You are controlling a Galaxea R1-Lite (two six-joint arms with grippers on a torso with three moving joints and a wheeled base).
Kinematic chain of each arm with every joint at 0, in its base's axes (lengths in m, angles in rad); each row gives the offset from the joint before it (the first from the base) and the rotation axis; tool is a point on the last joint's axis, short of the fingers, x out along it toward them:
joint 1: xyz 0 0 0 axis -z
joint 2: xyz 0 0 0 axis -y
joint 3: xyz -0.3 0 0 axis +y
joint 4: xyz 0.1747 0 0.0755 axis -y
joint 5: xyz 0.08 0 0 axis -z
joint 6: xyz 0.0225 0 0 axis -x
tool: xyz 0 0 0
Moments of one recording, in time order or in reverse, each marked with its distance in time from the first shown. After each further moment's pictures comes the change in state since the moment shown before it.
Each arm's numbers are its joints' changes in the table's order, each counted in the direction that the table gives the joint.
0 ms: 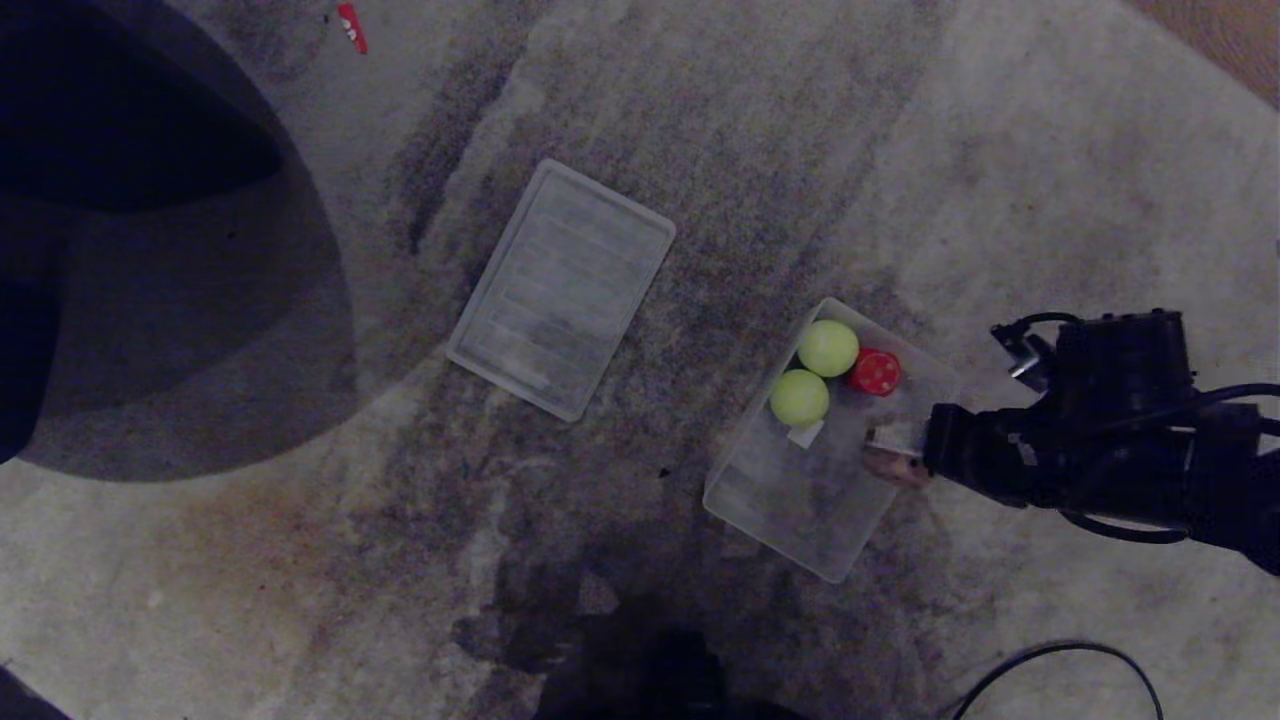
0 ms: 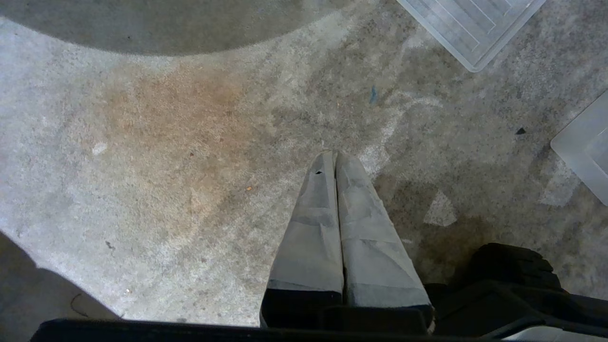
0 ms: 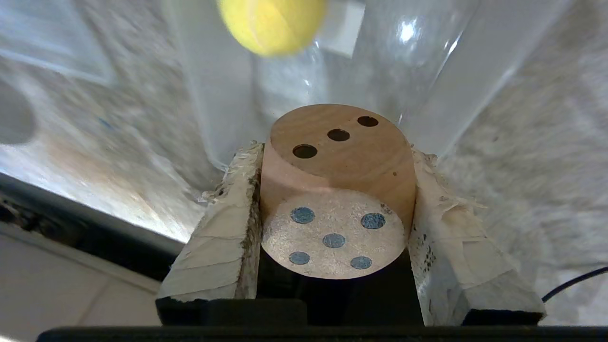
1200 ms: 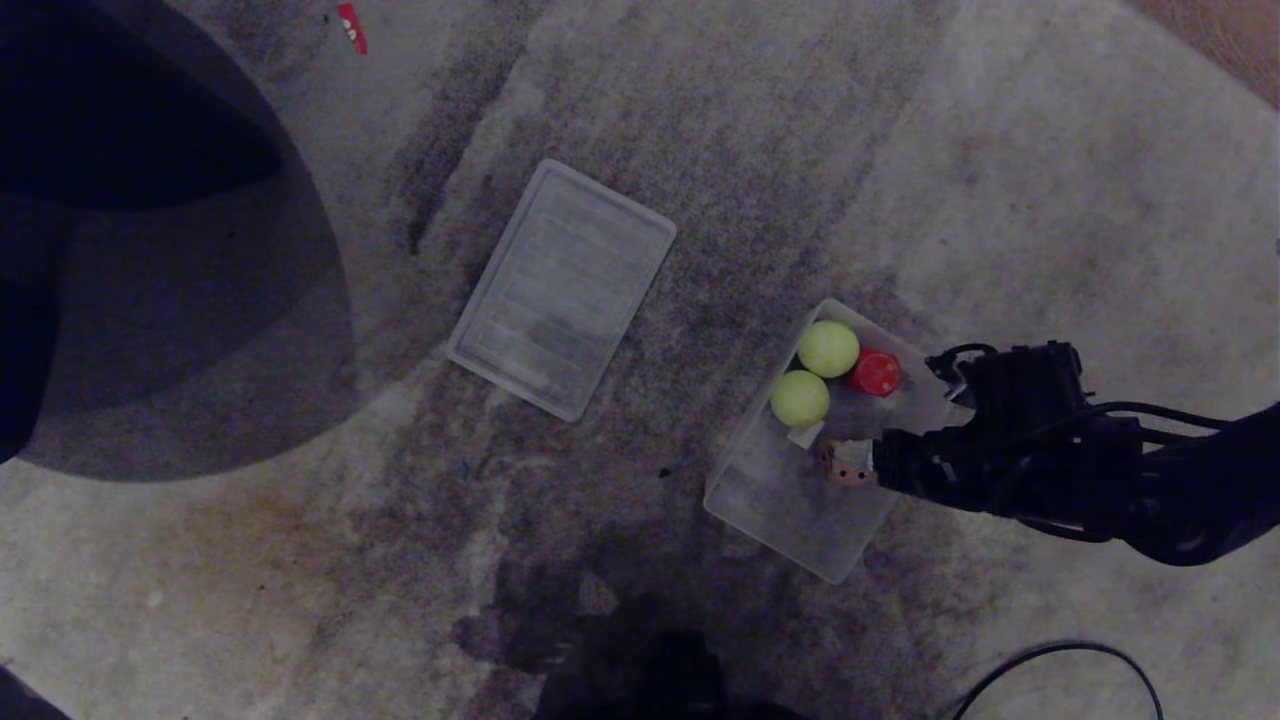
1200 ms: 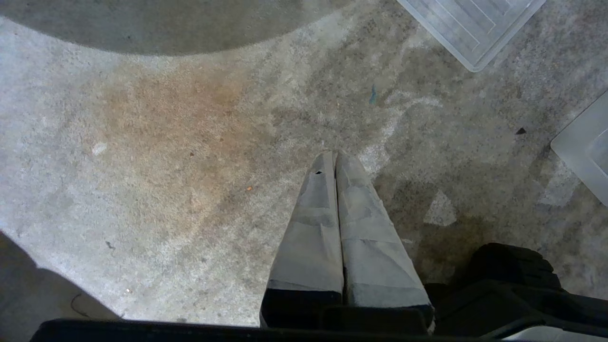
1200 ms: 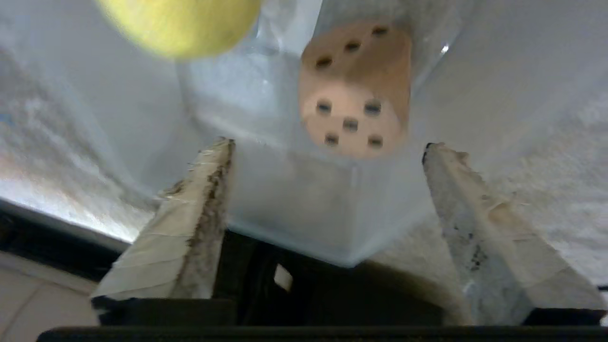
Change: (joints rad) left arm 0.000 0.000 0.000 0.000 0.000 0.000; right arm 0.005 -0.178 -0.028 0.056 0.054 0.107
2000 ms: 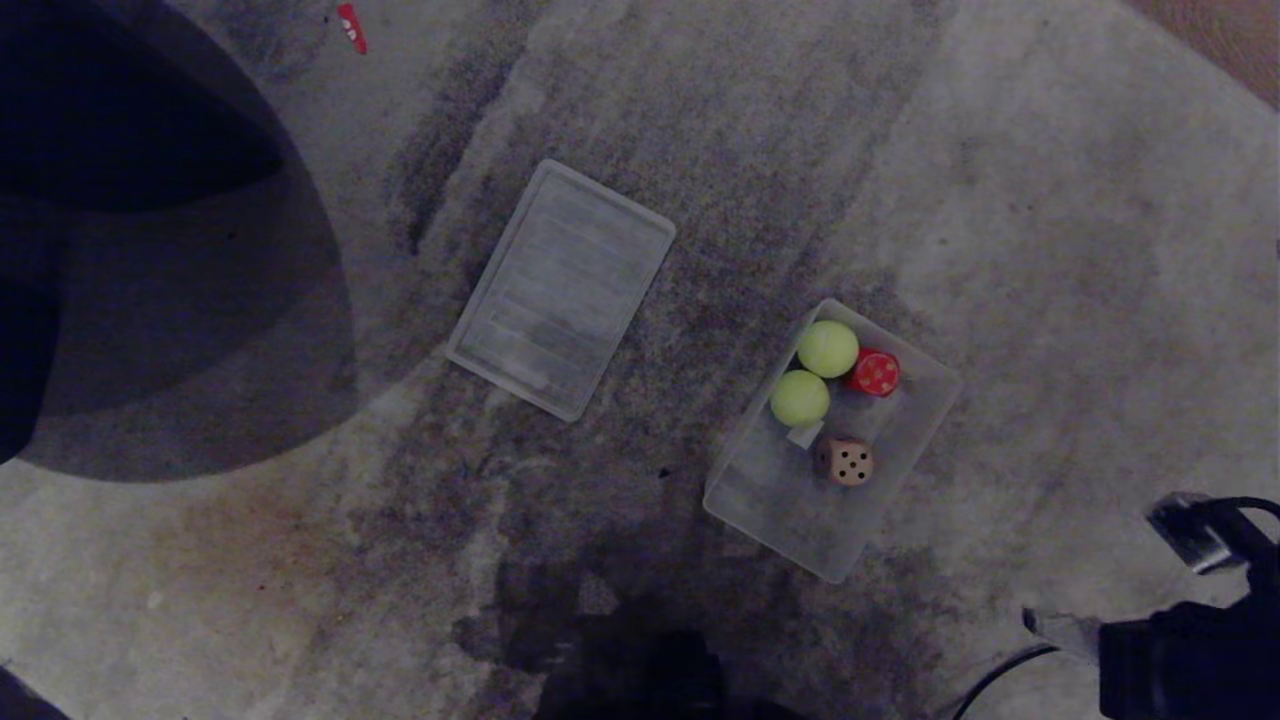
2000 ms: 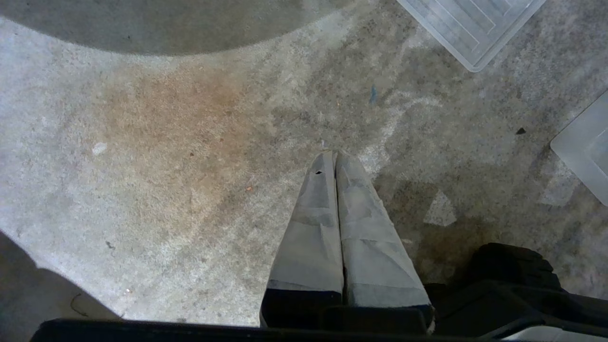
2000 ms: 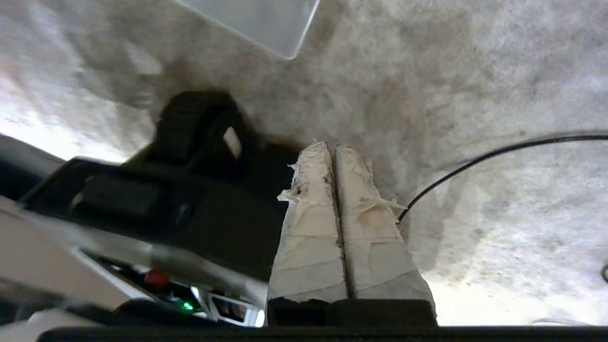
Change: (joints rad) left arm 0.000 0.000 0.000 0.000 0.000 0.000; right arm 0.018 0.648 0.606 -0.005 -0.001 0.177
